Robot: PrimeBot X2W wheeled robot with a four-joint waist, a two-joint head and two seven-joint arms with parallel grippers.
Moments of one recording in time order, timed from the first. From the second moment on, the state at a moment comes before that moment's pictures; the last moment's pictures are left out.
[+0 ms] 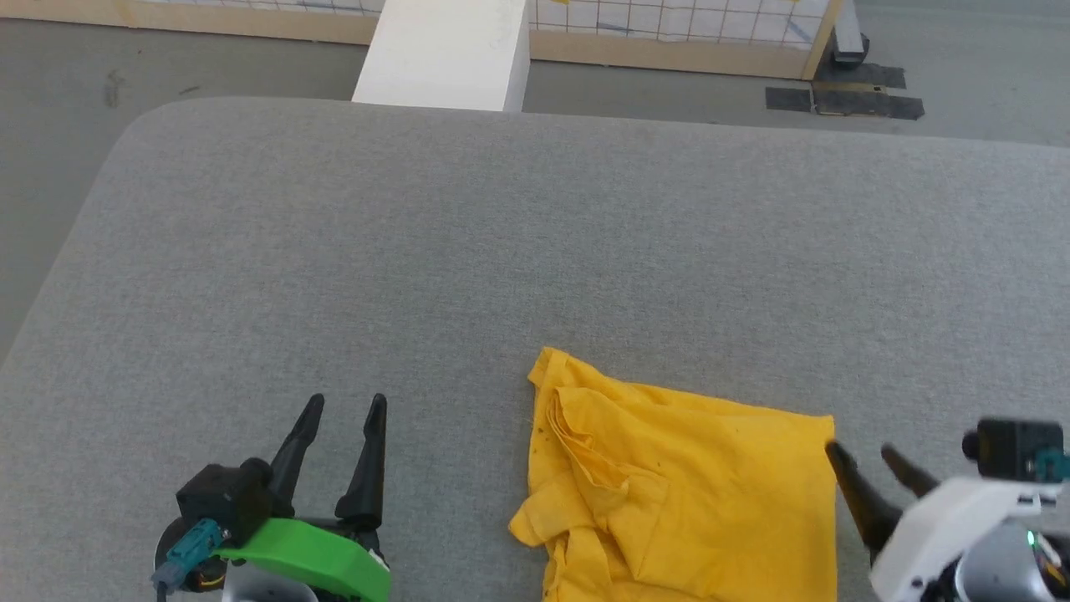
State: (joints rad) left arm -0.01 0.43 -0.45 -0.07 -0.66 0.20 -0.25; right arm 0.09 -0.05 -0.12 -0.17 0.38 0.13 0.54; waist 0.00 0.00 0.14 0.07
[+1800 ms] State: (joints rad) left arm -0.09 0.52 -0.46 -0.16 -0.62 0.21 -0.19; right arm -0.41 -0.28 -0.13 0.19 0.23 0.13 0.59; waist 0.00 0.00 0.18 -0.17
